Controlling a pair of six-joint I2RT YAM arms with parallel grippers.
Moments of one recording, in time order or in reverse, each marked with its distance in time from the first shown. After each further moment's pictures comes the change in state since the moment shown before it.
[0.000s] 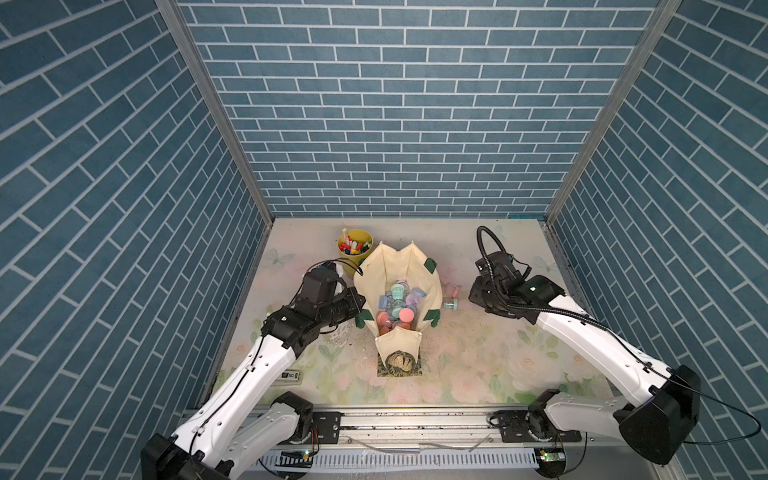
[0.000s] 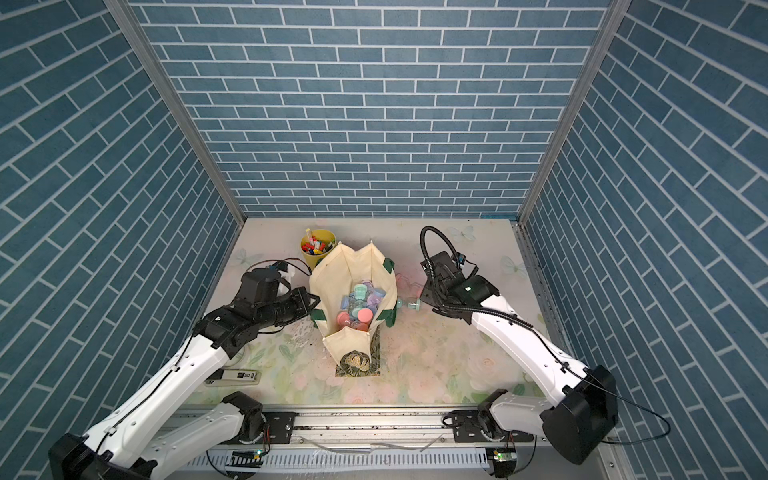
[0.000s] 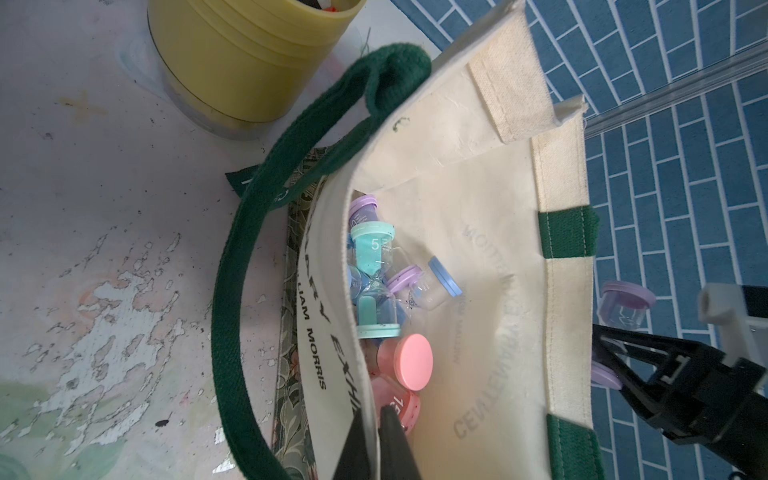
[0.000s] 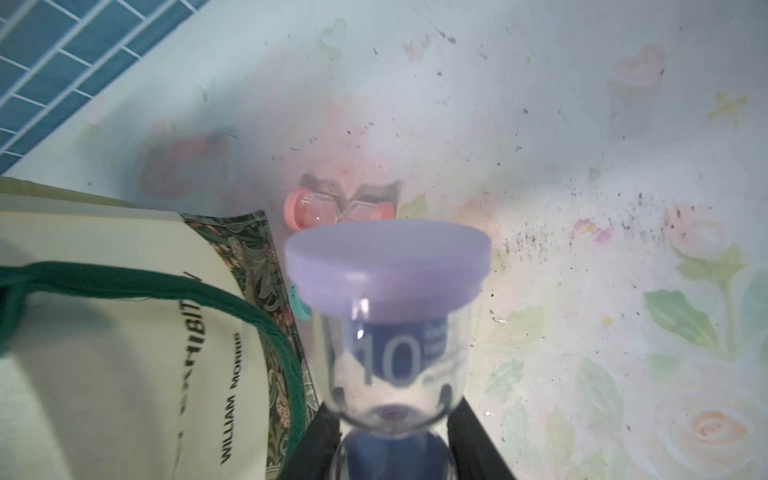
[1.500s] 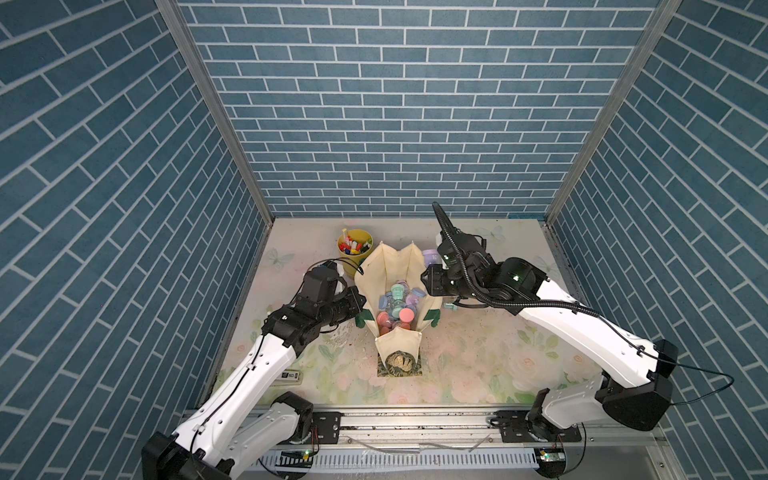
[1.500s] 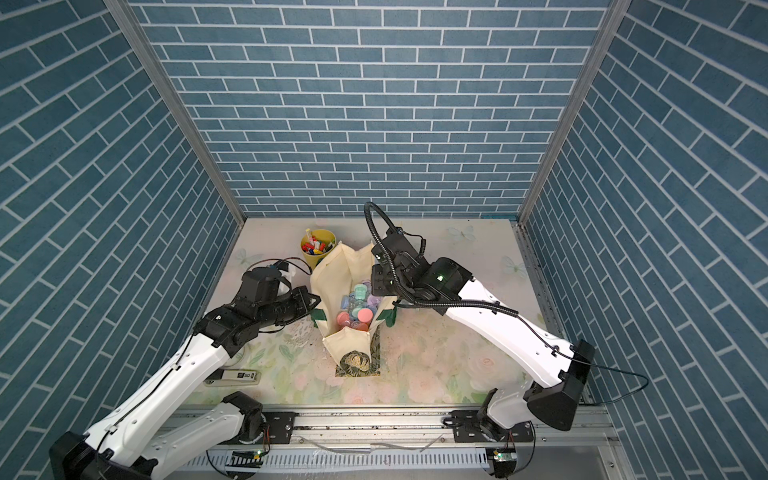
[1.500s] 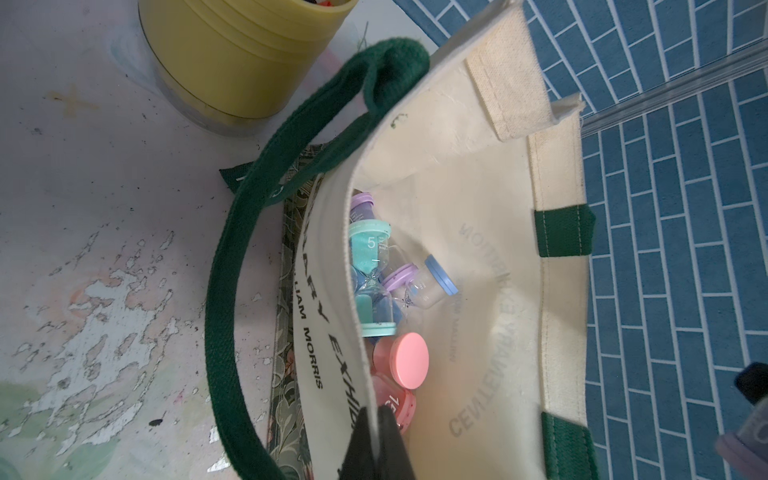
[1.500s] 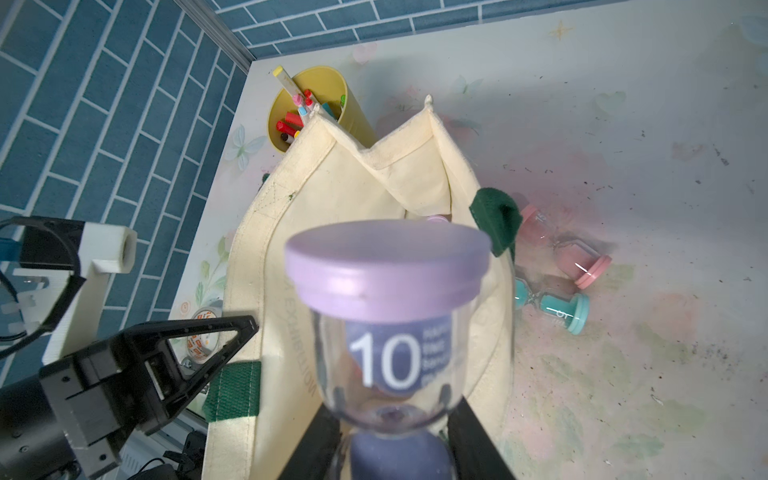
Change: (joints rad) left arm 0.000 0.010 0.010 0.000 0.011 -0.003; right arm 0.339 0.220 0.446 -0.043 -0.045 -0.211
